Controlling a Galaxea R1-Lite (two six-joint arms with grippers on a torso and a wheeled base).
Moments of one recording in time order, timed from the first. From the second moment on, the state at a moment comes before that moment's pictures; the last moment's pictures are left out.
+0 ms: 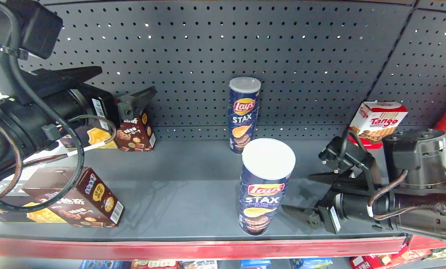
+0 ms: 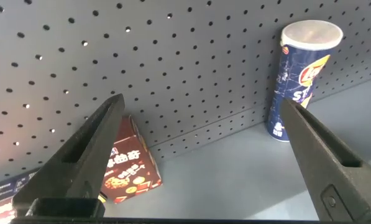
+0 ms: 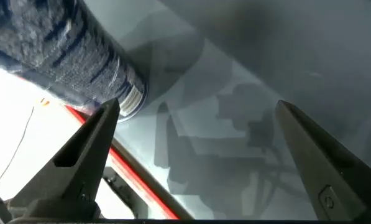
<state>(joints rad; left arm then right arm) -0.41 1.35 -0.86 -0.61 0.09 0.21 0.64 1.50 -0.73 -0.33 0.05 -0.17</state>
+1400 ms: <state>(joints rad) -0.41 1.35 -0.84 -0.61 0.09 0.21 0.67 1.57 -0.73 -0.36 0.05 -0.18</state>
